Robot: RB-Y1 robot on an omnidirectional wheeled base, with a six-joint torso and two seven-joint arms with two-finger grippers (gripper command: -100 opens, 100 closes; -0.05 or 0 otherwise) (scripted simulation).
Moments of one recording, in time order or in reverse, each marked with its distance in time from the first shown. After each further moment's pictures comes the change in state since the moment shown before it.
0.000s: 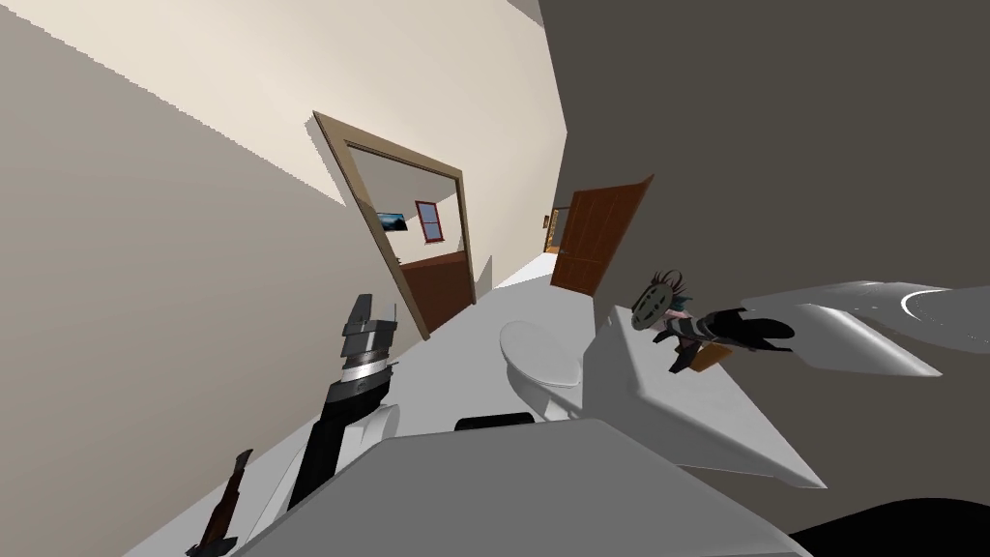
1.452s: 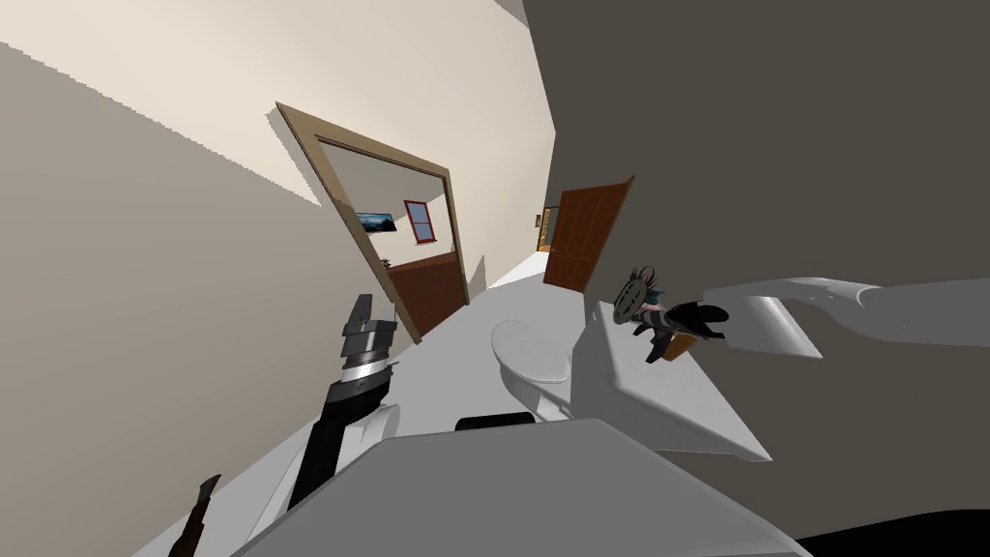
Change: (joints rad) left arm 0.000 0.000 0.000 0.000 0.000 0.000 0.000; right arm -0.114 0.047 -0.101 -0.165 -0.180 0.243 0.239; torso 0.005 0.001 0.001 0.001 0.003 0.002
